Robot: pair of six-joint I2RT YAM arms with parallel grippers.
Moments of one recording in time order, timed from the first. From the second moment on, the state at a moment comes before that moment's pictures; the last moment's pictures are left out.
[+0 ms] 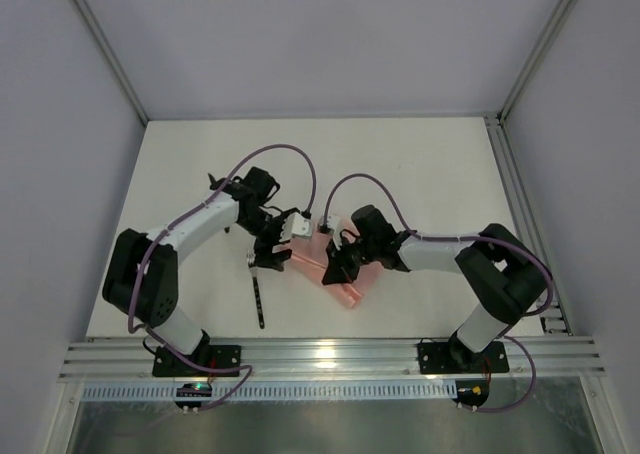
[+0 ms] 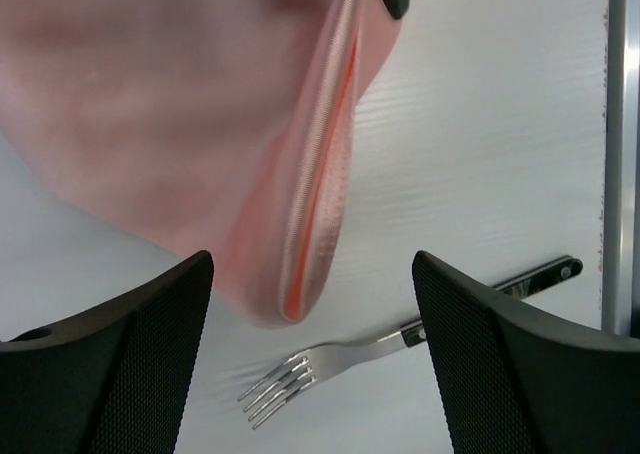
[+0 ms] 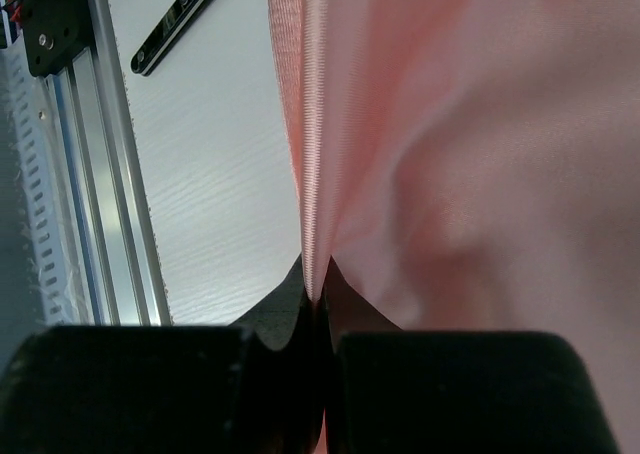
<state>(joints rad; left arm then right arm) -0.46 1.60 1.15 -0.96 0.65 1.20 0.72 1.62 0.71 0.12 -0.71 -0.02</state>
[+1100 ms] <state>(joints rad) -0.46 1.69 1.17 -0.78 0.64 0.88 0.74 1.45 0.56 0.15 -0.55 0.08</state>
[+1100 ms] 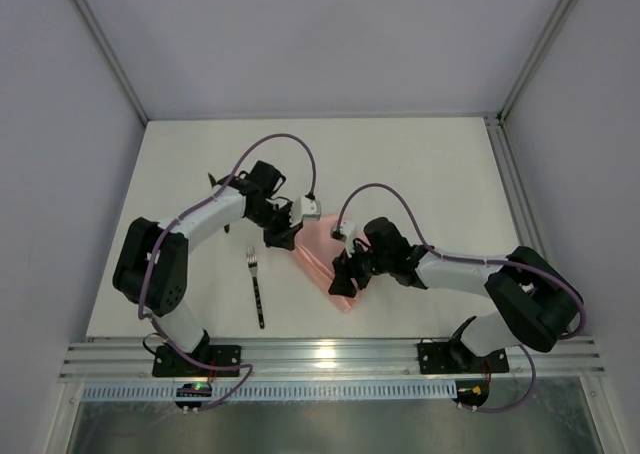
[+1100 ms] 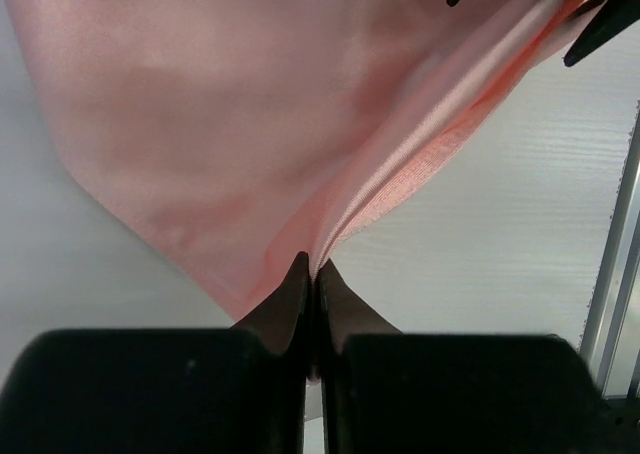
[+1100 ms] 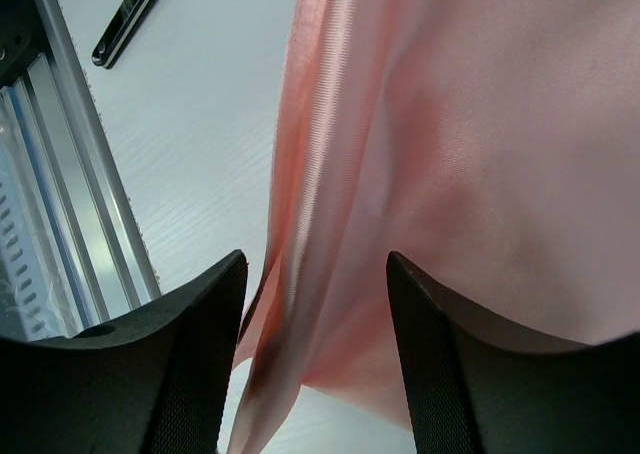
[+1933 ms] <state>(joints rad) -0.46 1.71 1.21 -1.02 0.61 0.86 0.82 1.38 0.57 0.08 -0.62 0.18</state>
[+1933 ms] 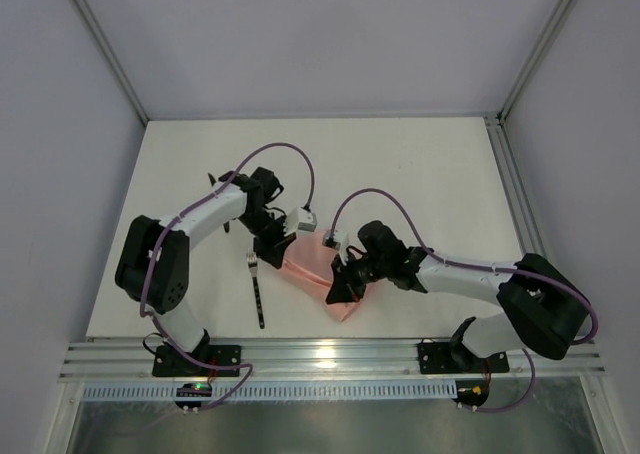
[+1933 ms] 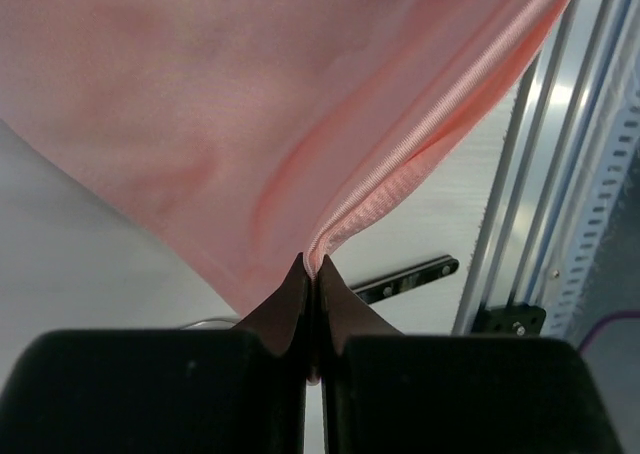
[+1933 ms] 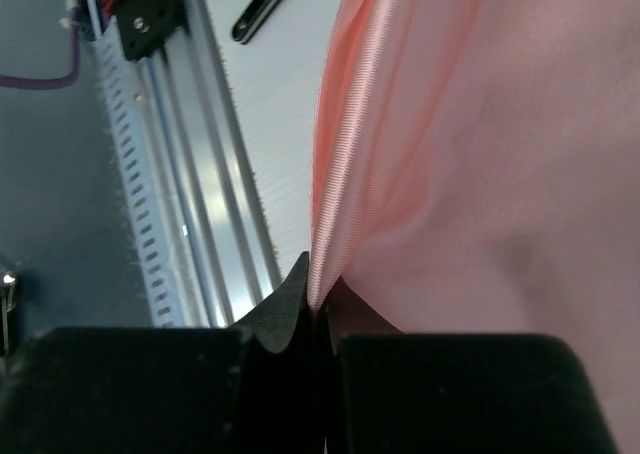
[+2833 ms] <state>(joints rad) -0.44 1.92 1.38 -1.01 0.74 0.85 0.55 1.71 0.52 0.28 -0.96 0.29</state>
